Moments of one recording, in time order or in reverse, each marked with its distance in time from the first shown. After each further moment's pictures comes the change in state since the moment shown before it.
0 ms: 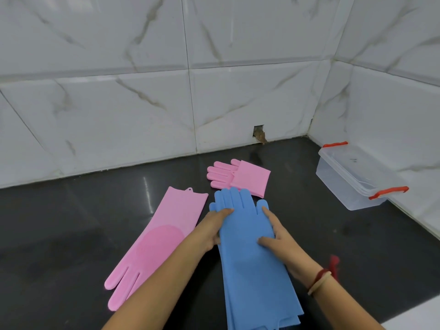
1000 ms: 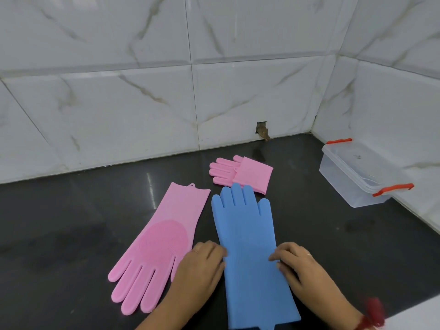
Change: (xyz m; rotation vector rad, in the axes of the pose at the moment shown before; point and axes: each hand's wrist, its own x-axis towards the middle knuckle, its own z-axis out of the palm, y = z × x) left_hand -0.102 -0.063 -0.029 1.323 0.226 1.012; right_hand -0.071 0.022 -0.015 -0.956 0.117 -0.387
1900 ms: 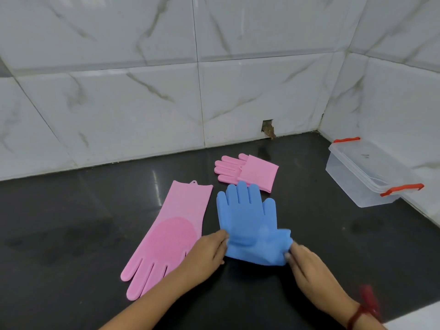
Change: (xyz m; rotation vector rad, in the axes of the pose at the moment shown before) left_hand 0.026 -0.020 0.009 -0.464 -0.260 -0.227; right_hand 0.008 0.017 0.008 0.071 0.022 0.023
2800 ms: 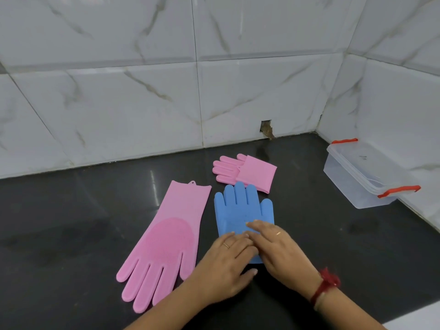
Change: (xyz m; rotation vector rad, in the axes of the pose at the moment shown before) left_hand -0.005 0.032 0.022 0.524 0.142 0.491; right_hand 0.044 -0.029 0.011 -0.296 0.096 -0.412
